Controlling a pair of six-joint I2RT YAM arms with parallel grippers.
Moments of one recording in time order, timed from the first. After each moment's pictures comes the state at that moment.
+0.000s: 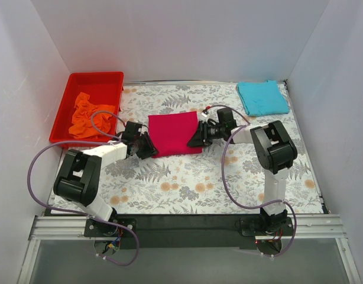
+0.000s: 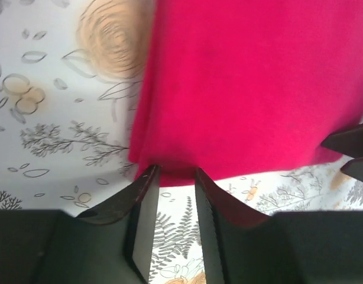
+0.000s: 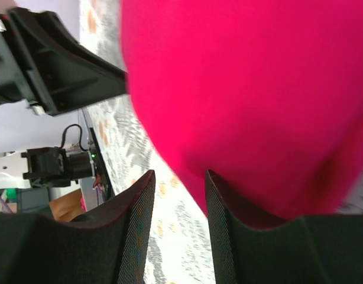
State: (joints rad) left arm -0.32 1.59 0.80 -0.13 0.17 -0.75; right arm 0.39 2.02 1.11 0.21 -0.93 0.59
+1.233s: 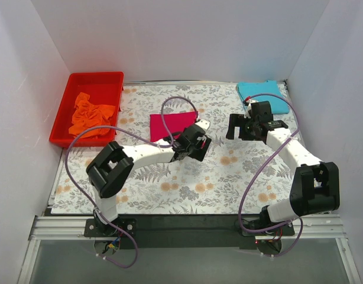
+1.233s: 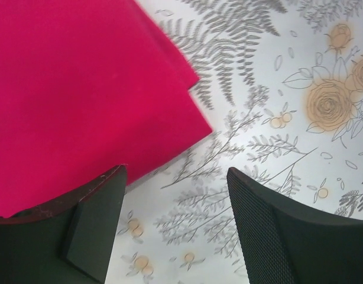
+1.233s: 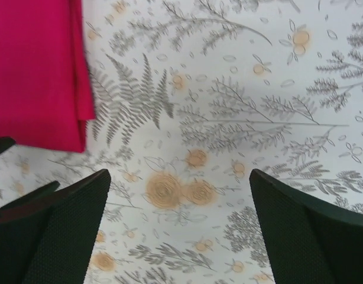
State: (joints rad) left arm -0.87 1.81 1.18 -0.16 -0.22 -0.29; right arm 0.22 1.44 1.04 -0.44 -0.16 0.21
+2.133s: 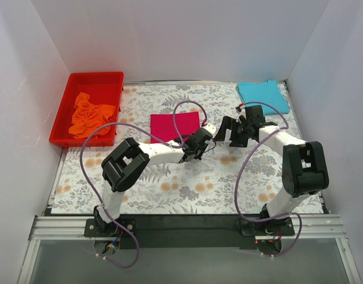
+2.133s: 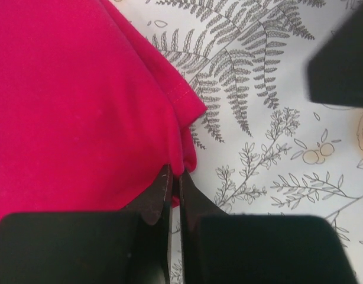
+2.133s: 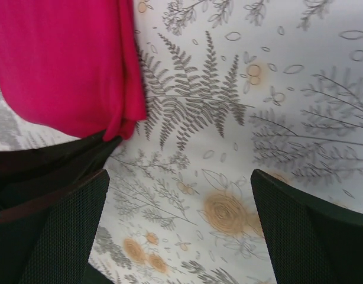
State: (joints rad) left arm -0.93 2.02 1.29 -0.11 -0.34 -0.16; right arm 0.19 1.62 0.99 -0.32 -0.43 0.37
